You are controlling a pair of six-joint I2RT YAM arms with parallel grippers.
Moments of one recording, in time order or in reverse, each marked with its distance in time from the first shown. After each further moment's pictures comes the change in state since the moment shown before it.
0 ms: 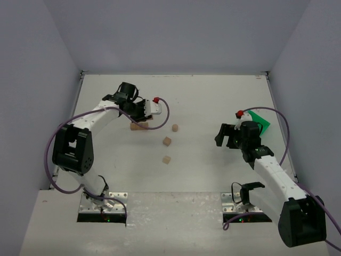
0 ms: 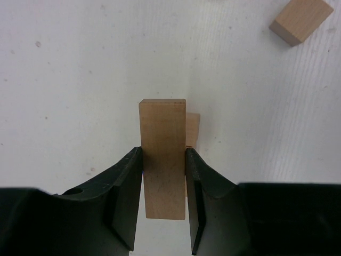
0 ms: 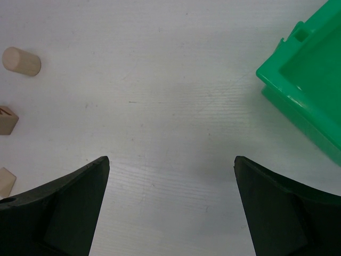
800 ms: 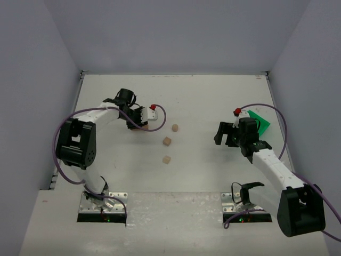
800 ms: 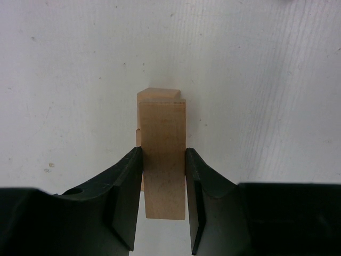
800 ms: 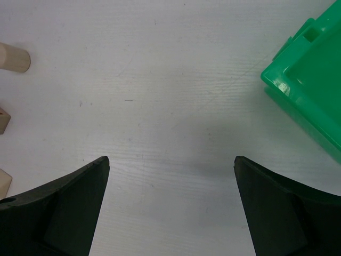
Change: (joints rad) left arm 0.064 0.070 -0.070 0.000 -0.023 0.069; right arm 0.000 0.106 0.055 -0.022 -0.001 0.000
